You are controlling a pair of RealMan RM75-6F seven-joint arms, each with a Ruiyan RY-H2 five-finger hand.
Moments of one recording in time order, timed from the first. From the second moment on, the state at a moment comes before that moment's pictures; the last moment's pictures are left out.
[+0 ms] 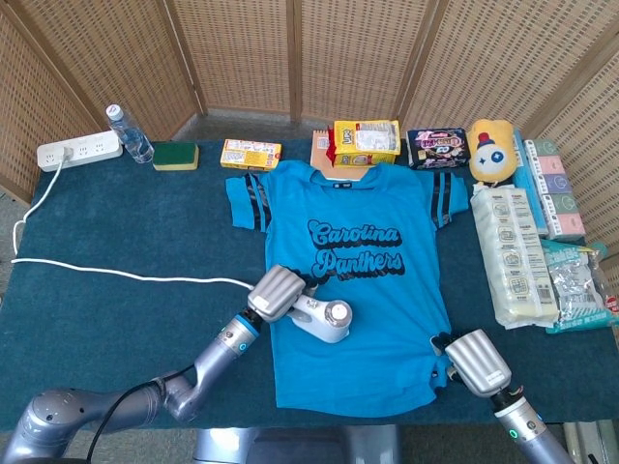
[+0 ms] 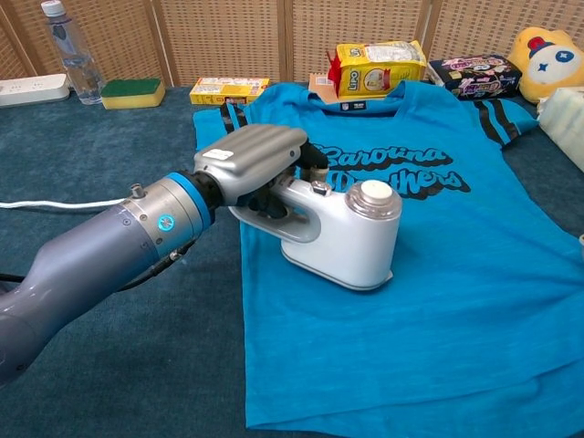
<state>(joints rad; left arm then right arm) -0.84 -1.98 -0.17 -1.07 1.45 1.05 0.14 0.25 -1.44 -0.12 -1.21 -1.82 1.46 -0.07</state>
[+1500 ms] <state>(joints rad) -0.77 -2.08 -0.05 -0.92 1.59 1.21 -0.06 0.24 -1.45 -0.12 -1.21 -1.82 1.46 -0.07</state>
